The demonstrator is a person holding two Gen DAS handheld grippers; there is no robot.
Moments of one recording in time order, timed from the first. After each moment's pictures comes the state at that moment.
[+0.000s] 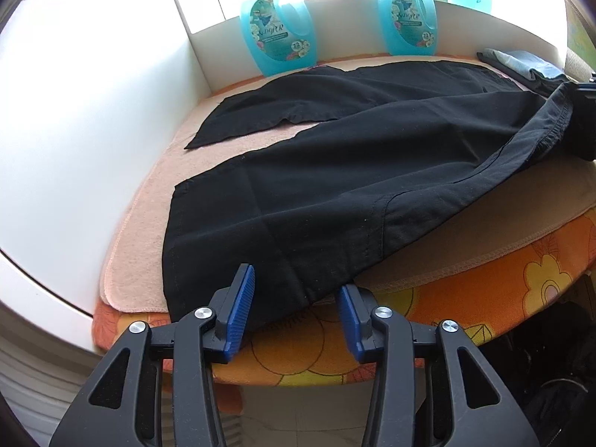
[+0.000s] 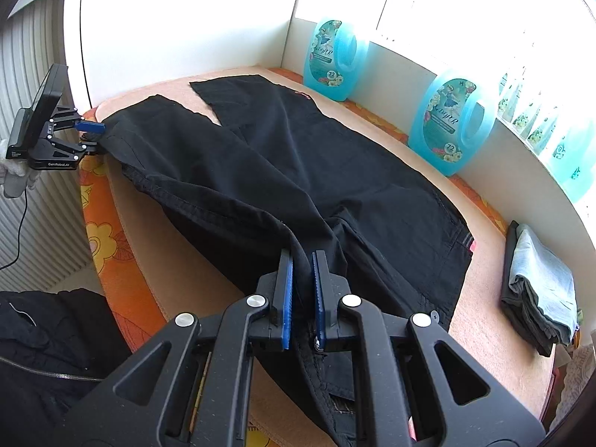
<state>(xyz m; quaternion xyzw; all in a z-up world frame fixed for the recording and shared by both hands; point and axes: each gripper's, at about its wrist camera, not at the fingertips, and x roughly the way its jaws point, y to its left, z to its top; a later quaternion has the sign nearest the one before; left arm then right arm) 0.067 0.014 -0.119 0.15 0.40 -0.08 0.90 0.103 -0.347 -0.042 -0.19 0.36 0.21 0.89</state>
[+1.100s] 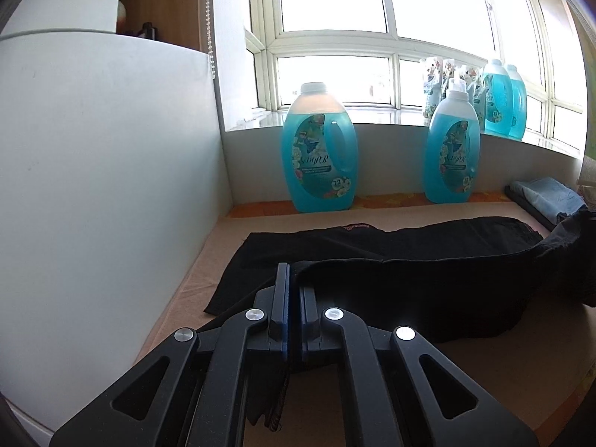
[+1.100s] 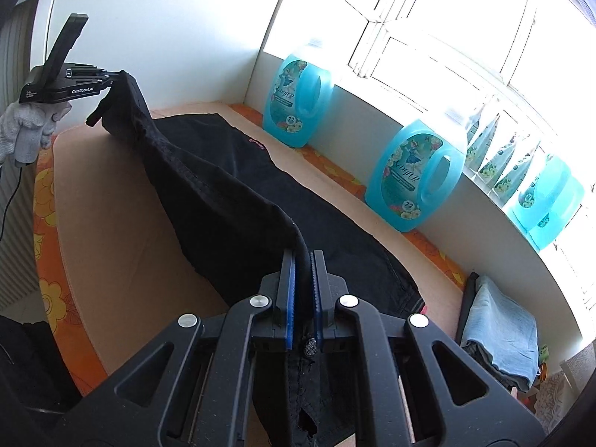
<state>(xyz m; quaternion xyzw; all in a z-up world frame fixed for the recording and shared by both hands) 0.192 0.027 -0.022 0.06 0.23 -0.08 0.97 0.173 -0.338 0.006 -0.24 0.28 0.15 0.92</state>
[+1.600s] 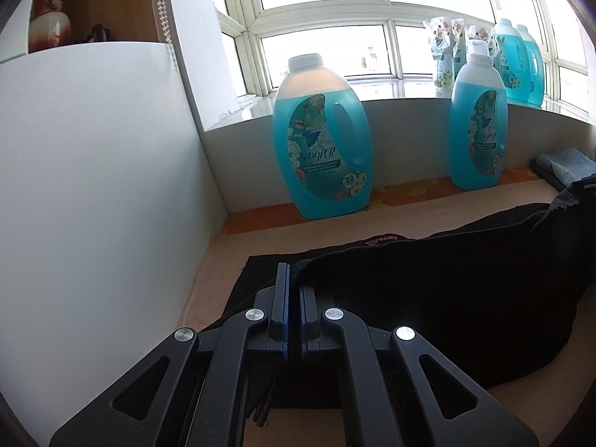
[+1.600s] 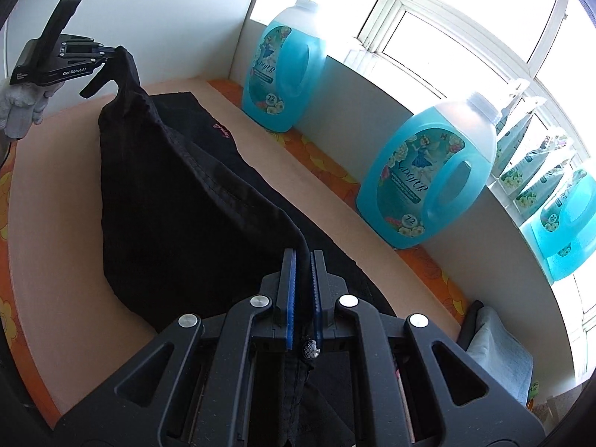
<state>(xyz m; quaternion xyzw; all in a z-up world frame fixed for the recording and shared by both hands) 0.296 -0.003 -0.033 0.13 0.28 -0.07 0.95 0.311 -0.349 -0.019 -0.26 0.36 0.18 0.88</state>
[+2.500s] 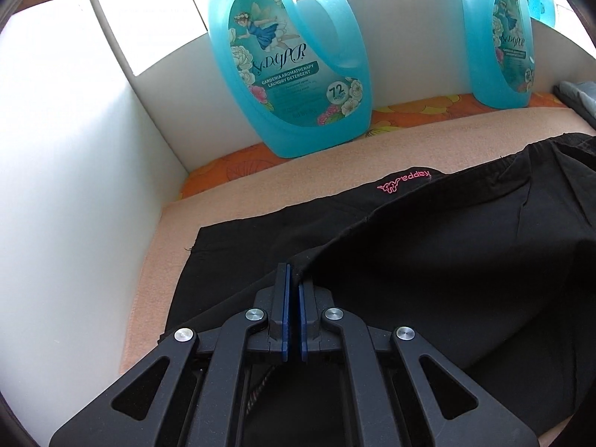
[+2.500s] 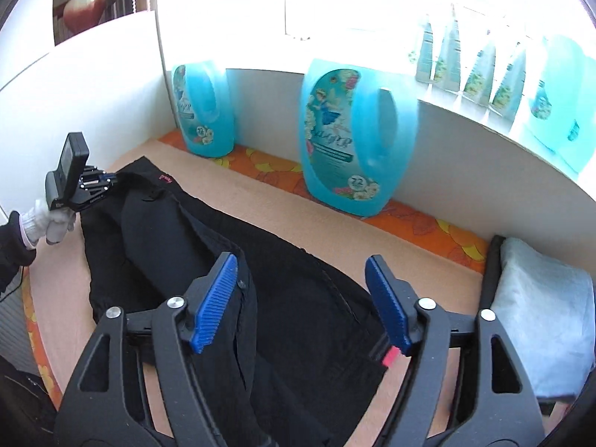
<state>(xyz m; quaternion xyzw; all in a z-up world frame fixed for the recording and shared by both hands) 0.382 -0.037 -0.115 0.19 0.37 -0.08 0.91 0.312 -0.497 -0.009 -0.01 0.35 0.15 0.93</state>
